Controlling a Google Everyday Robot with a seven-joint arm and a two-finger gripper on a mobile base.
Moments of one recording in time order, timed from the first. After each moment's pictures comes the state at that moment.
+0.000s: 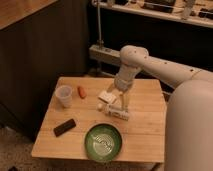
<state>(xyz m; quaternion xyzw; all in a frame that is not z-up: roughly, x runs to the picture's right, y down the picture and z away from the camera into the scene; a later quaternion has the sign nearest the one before) 0.062 0.051 0.758 -0.38 -0.25 -0.17 0.87</state>
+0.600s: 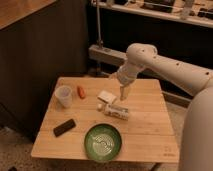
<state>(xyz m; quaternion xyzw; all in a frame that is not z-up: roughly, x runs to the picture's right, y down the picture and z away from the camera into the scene) 0.058 -0.026 0.769 -0.21 -0.24 -0.16 0.93</state>
